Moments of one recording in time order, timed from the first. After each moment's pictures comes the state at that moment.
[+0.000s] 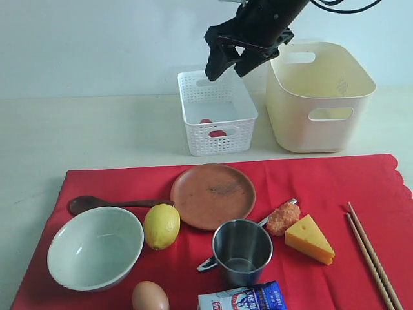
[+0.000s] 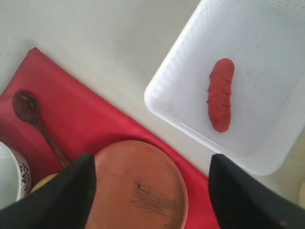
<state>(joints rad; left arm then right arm) -0.05 0.01 0.00 0.07 0.37 -0.06 0.33 2.15 -2.09 0.41 1.22 -0.33</state>
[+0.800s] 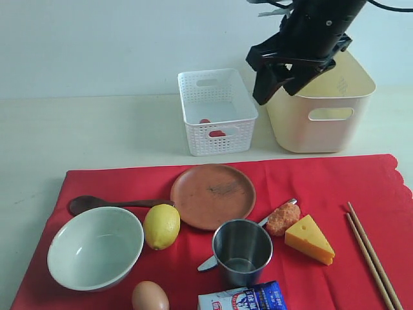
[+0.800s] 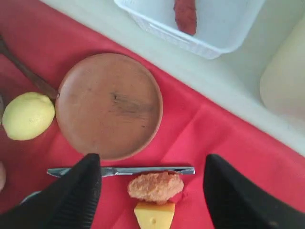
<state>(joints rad) -0.05 0.01 0.00 0.07 0.37 -0.06 0.33 1.84 -1.69 0.24 1.22 -0.27</state>
